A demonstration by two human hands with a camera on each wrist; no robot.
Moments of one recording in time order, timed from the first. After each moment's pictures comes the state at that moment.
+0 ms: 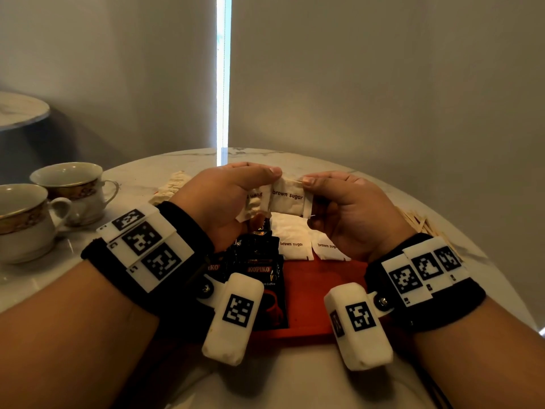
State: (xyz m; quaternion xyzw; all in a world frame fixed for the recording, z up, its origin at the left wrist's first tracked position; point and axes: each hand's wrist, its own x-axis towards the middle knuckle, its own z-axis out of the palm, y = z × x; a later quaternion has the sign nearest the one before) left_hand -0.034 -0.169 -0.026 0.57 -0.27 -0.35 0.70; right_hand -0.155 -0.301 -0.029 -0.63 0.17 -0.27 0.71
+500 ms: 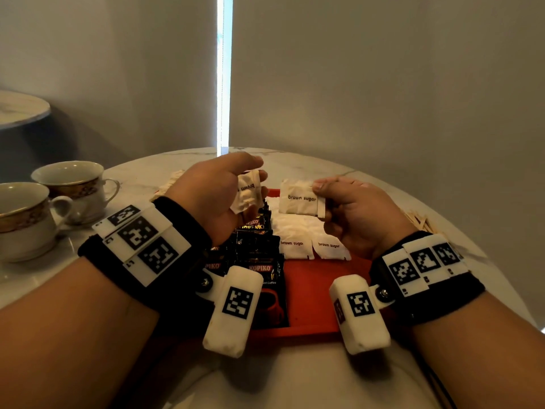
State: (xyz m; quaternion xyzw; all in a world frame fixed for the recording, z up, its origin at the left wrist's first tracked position) left_hand -0.032 -0.168 -0.018 0.56 -0.18 -0.35 0.73; right_hand -0.153 -0.326 -0.040 -0.63 0.23 -0.27 0.69
